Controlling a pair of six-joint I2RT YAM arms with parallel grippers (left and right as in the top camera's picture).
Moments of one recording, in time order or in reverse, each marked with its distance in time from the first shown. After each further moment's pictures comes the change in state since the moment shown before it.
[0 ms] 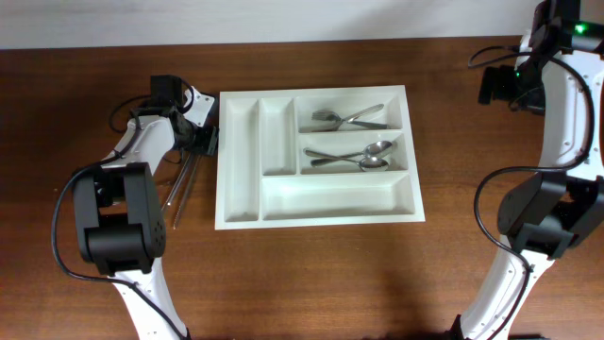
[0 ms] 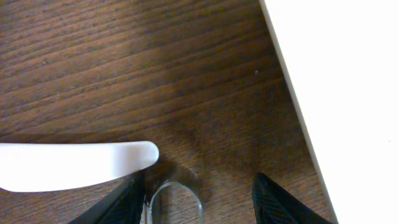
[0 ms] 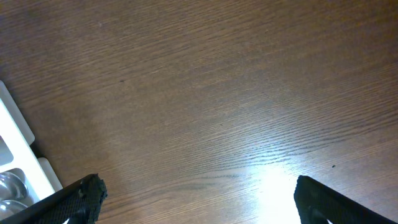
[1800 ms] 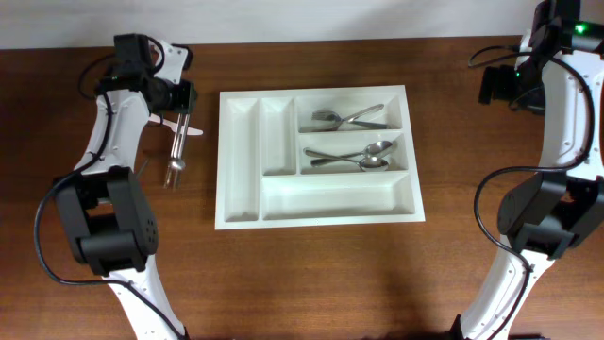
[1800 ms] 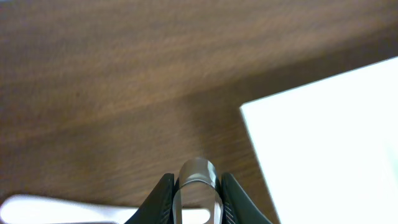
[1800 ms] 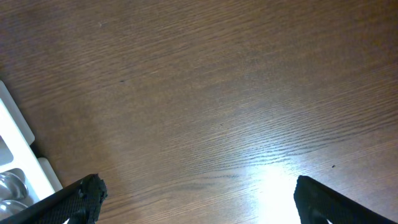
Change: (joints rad) left arm 0.063 0.010 0.301 -0.083 0.125 -0.056; right arm 0.000 0.000 0.000 0.000 0.000 -0.001
